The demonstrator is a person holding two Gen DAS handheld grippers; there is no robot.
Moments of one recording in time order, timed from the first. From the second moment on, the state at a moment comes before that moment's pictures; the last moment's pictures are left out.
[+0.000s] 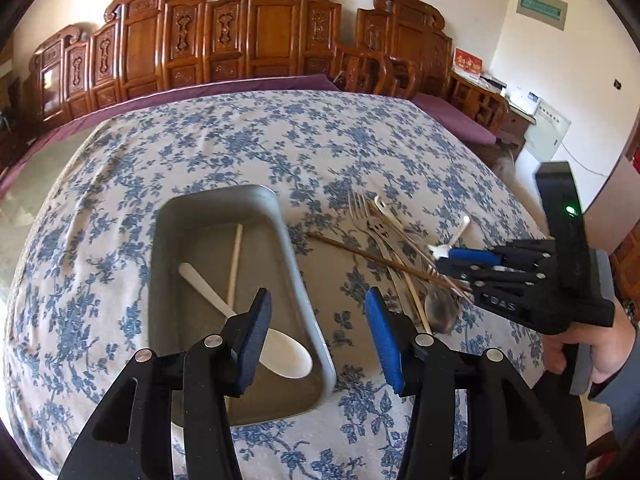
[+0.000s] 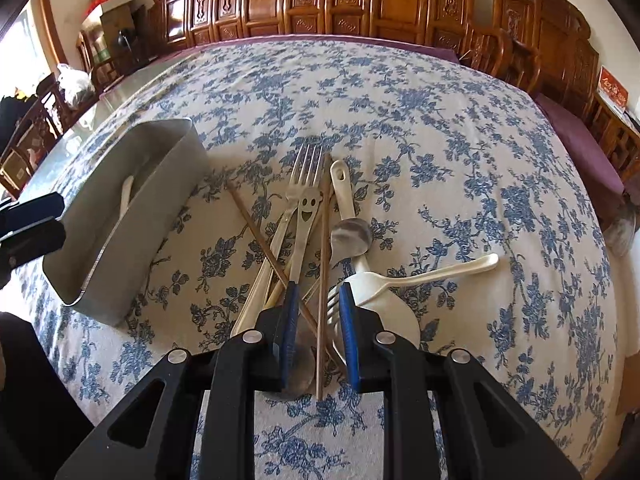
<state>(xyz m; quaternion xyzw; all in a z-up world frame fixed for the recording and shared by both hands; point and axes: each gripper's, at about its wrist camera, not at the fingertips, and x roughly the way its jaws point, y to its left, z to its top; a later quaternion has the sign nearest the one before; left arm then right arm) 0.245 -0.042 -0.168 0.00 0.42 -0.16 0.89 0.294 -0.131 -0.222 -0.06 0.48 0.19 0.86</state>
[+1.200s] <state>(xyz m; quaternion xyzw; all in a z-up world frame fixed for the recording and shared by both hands) 0.231 -0.111 -0.151 0.03 0.42 -0.19 0.89 0.227 -0.231 -0.180 0.01 0.44 0.20 0.88</state>
